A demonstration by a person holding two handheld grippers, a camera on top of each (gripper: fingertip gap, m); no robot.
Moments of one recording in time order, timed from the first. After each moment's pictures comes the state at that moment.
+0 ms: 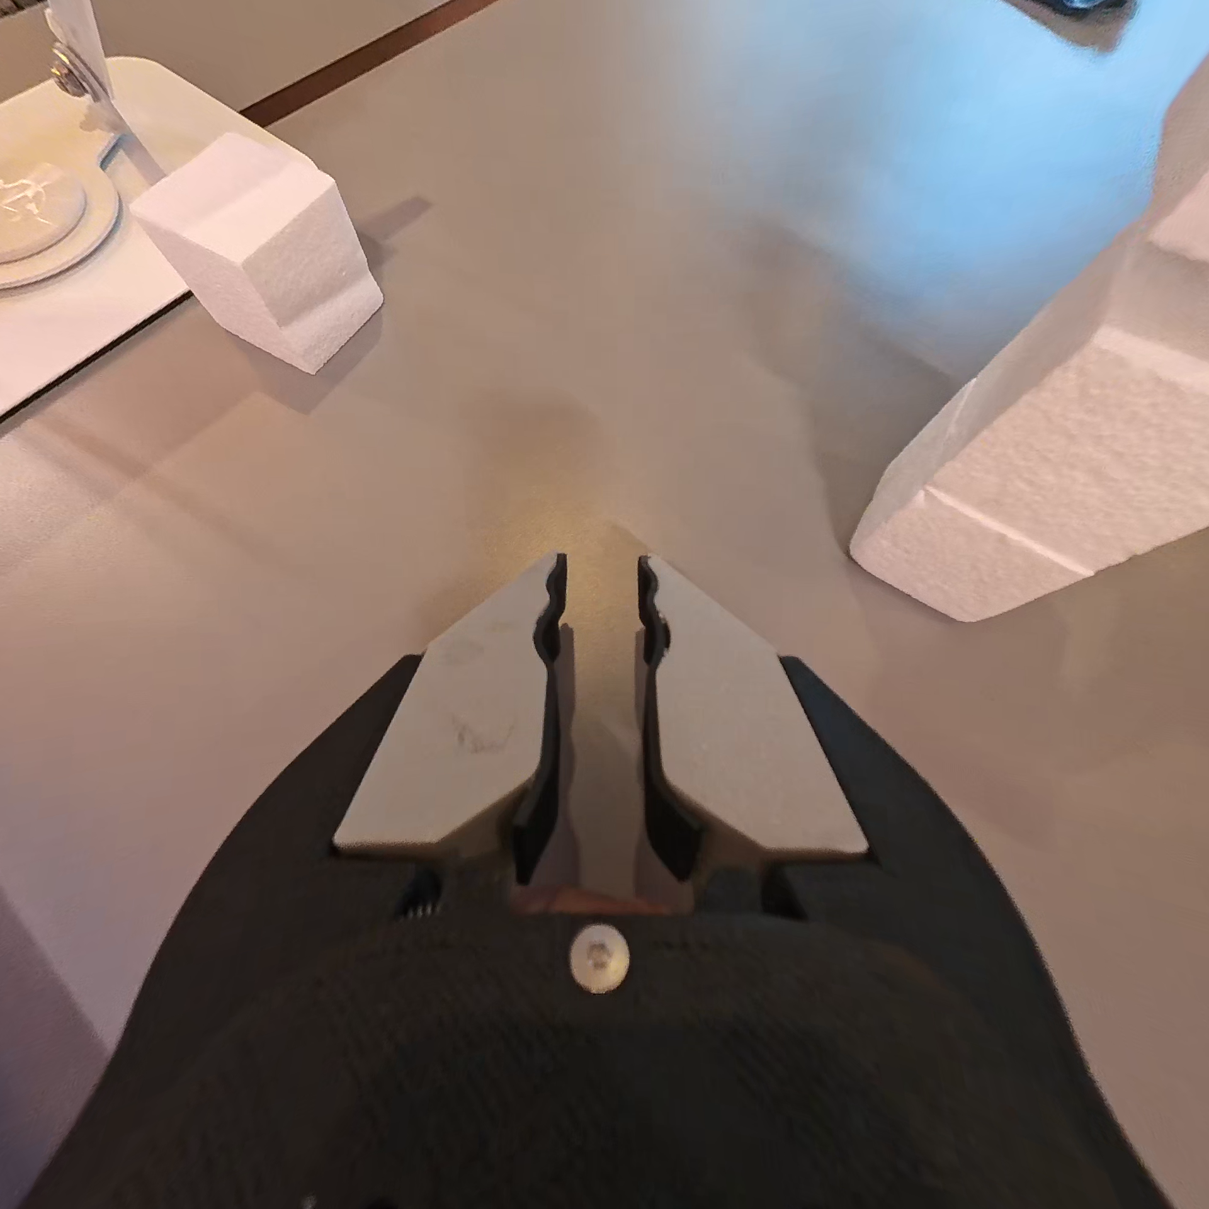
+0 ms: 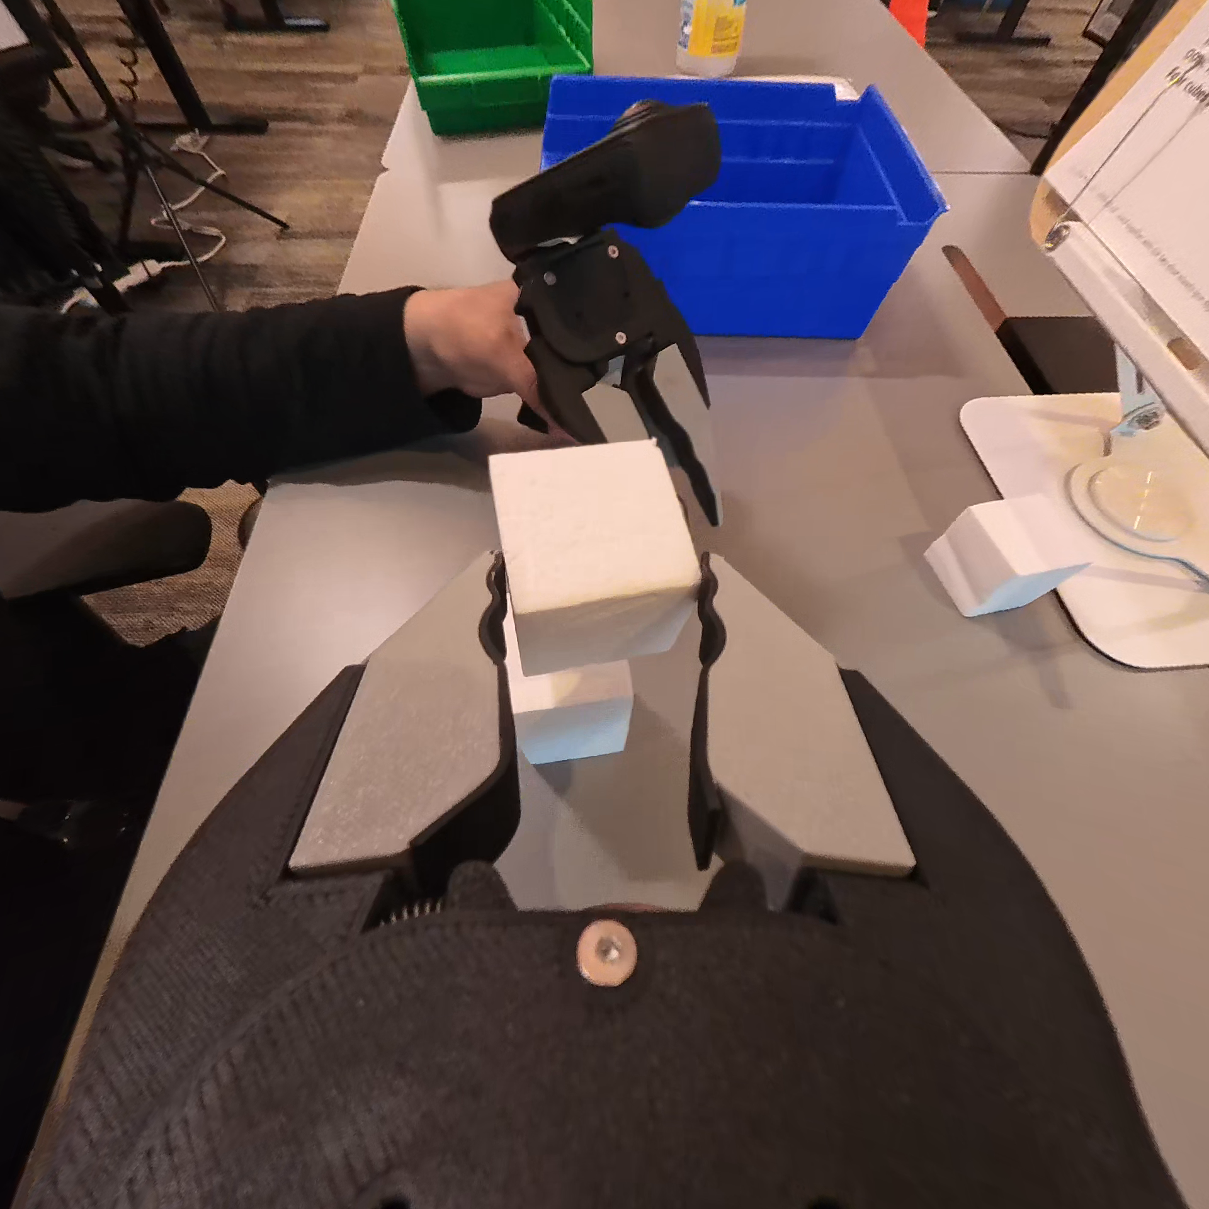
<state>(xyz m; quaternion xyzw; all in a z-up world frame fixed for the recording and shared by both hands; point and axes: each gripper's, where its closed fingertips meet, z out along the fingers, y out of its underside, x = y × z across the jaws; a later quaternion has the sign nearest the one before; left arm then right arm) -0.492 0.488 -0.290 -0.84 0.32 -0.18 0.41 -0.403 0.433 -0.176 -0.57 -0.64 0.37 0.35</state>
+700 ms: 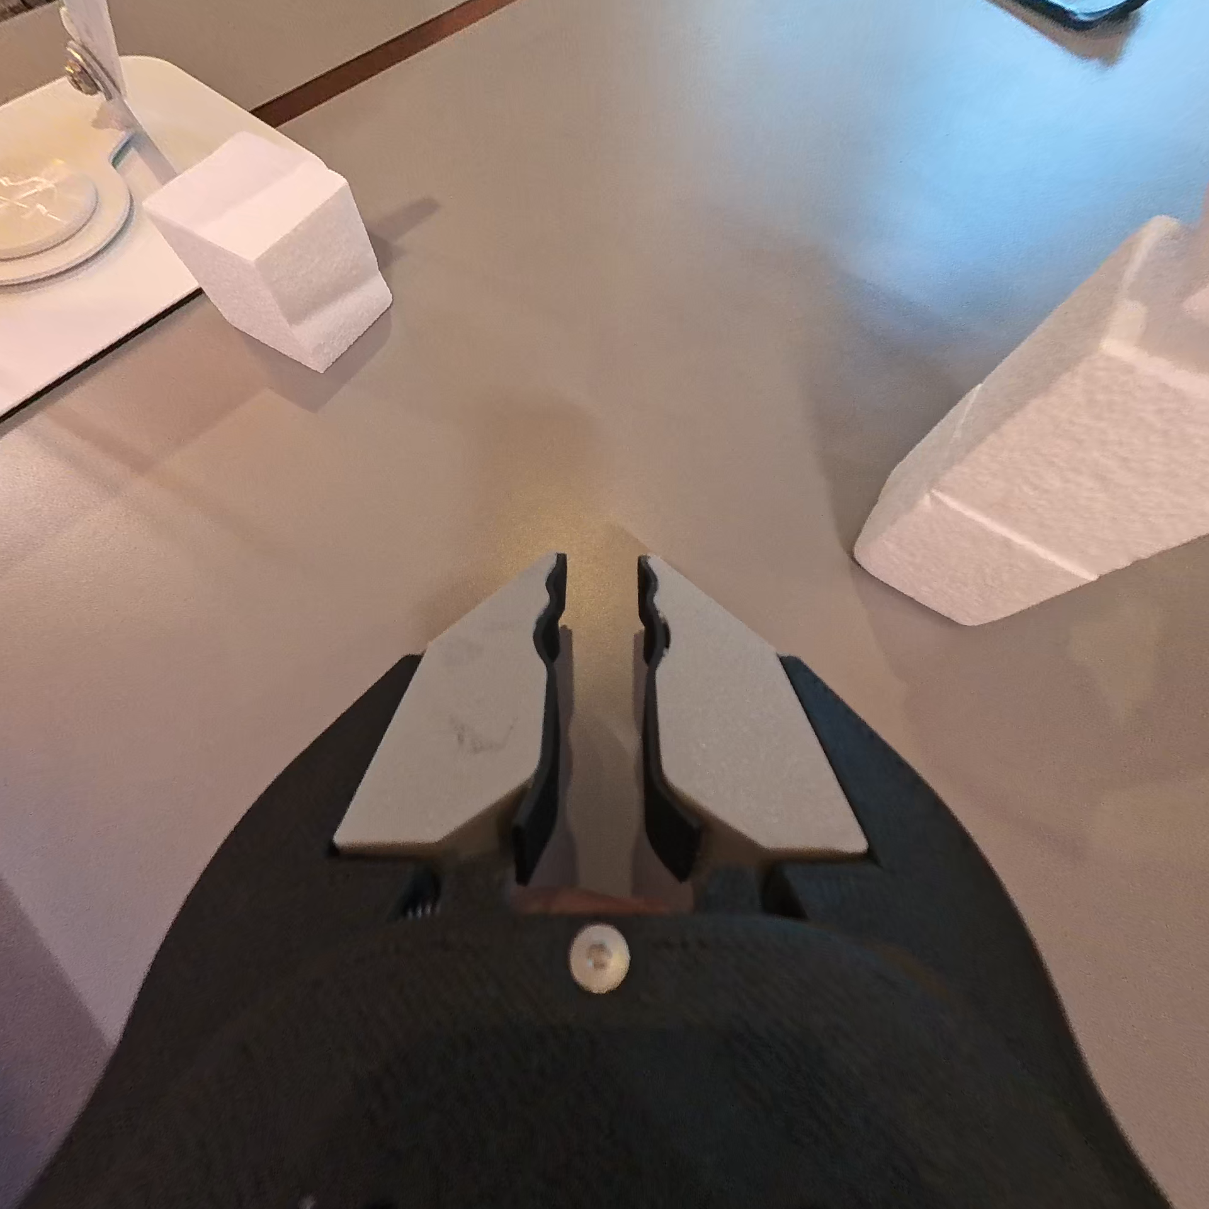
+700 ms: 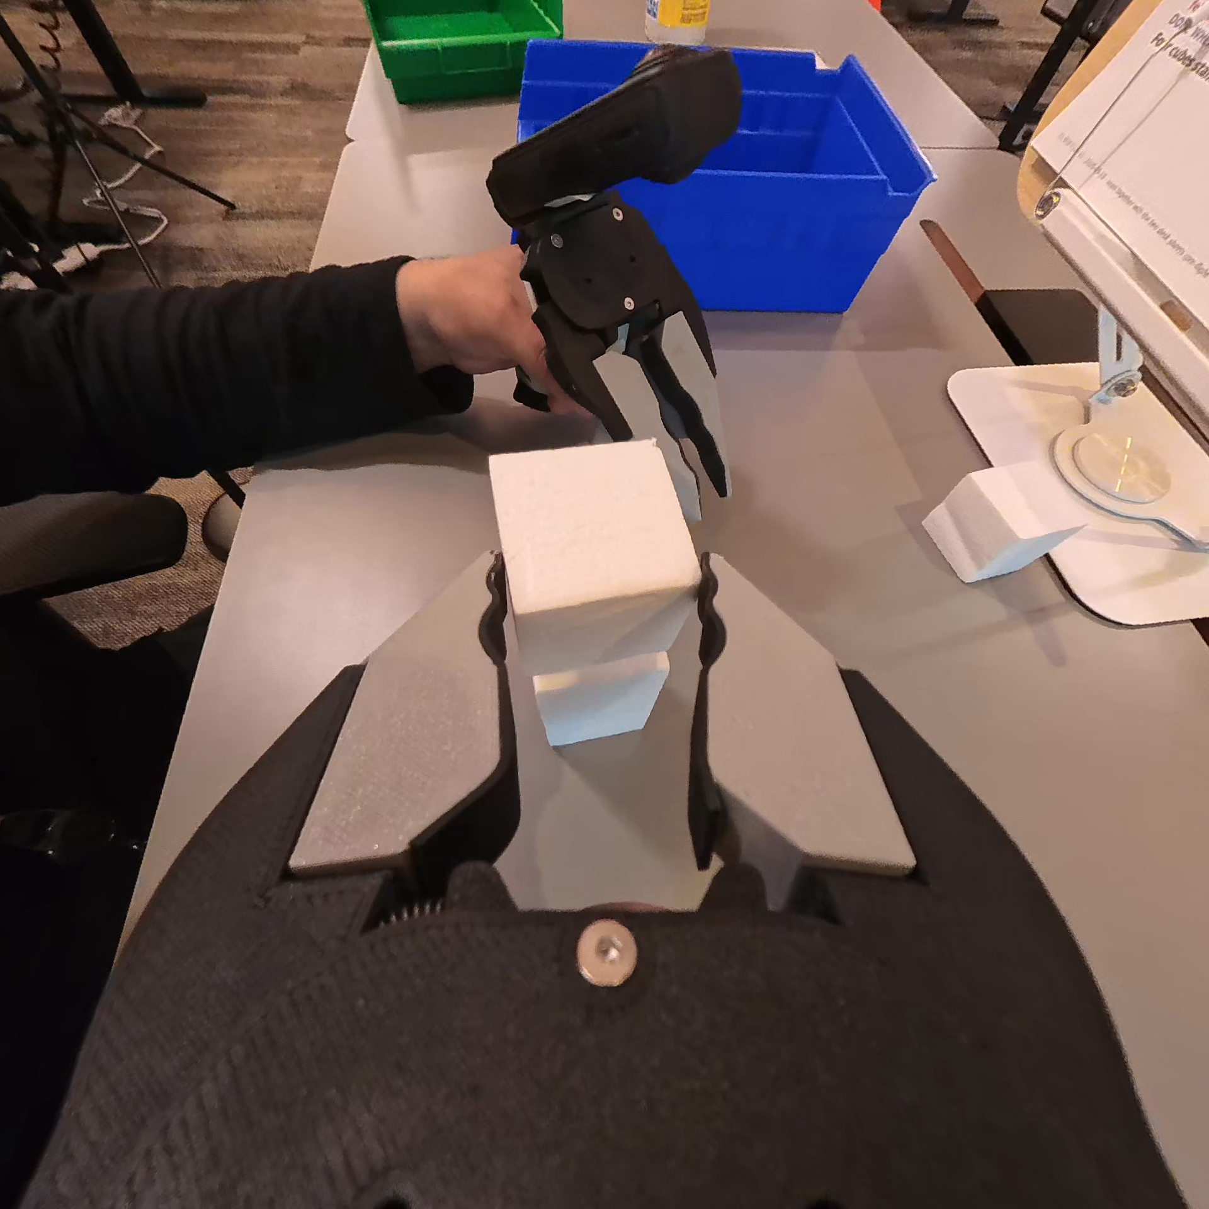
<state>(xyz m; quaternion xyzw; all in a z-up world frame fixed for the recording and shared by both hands) -0.493 0.490 -0.290 -0.84 0.31 -0.18 0.41 -0.396 0.421 -0.185 -0.59 -0.63 0.35 0.37</state>
